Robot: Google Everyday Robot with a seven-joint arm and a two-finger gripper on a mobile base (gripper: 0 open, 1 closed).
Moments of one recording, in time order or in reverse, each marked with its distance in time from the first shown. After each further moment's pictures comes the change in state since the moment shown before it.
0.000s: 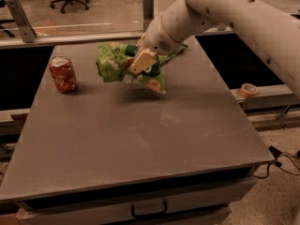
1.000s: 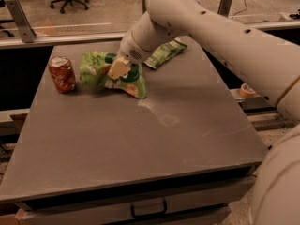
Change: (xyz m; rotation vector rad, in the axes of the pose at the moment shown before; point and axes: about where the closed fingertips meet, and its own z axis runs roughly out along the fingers) arm -0.024 0.006 0.078 -0.038 0.025 0.095
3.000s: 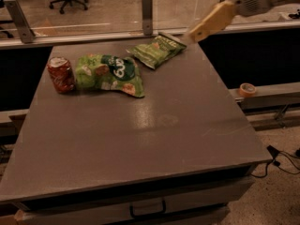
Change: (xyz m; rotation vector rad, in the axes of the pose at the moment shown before) arm 0.030 -0.028 -0.282 0.380 -0.264 -0.062
